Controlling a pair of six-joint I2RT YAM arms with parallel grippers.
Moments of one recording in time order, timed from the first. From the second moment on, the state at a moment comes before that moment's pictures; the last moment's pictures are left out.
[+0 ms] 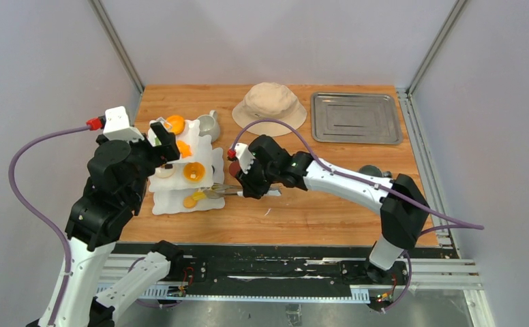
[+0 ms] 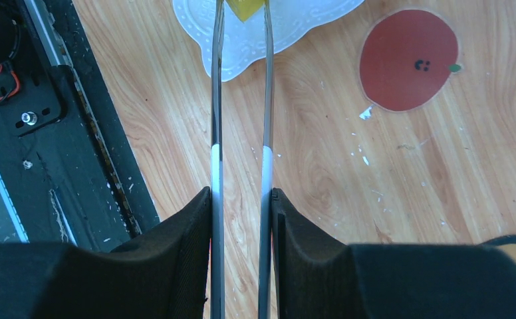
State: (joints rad) left arm -0.42 0.72 1.28 -0.76 -0.52 -0.29; right arm 0.98 1.65 1.31 -0.44 -0.26 -0.08
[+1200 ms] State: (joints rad) left arm -0.42 0.74 1.28 -0.76 -0.52 -0.29; right arm 0.99 1.49 1.22 -0.42 -0.18 -0.07
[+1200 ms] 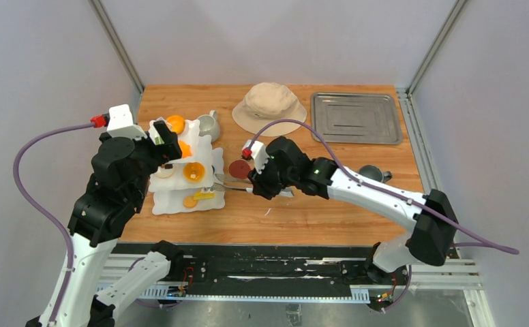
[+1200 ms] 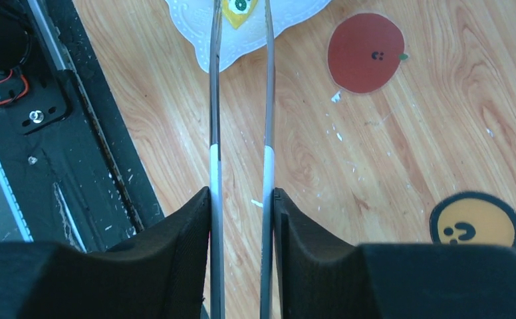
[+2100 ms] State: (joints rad) left arm -0.42 0.77 1.25 -0.73 -0.48 -0.30; right arm 0.78 1.02 0.67 -0.46 0.60 0.43
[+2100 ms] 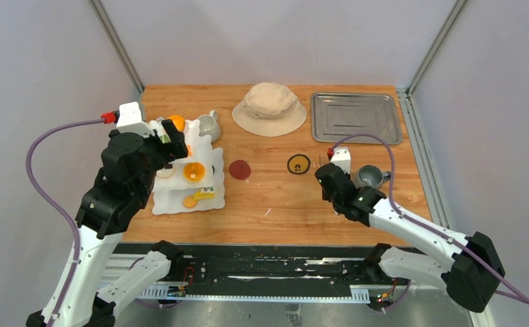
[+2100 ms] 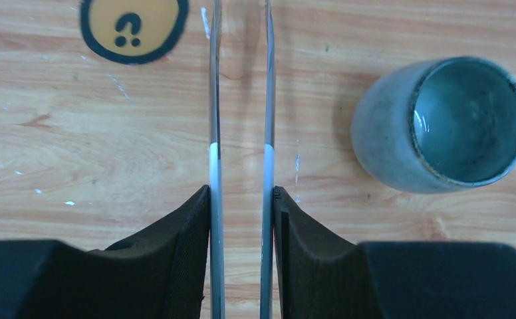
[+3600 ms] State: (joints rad) left arm -0.64 1.46 1.75 -0.77 -0.59 -0.07; right arm 0.57 1.03 0.78 -0.30 0.30 0.39
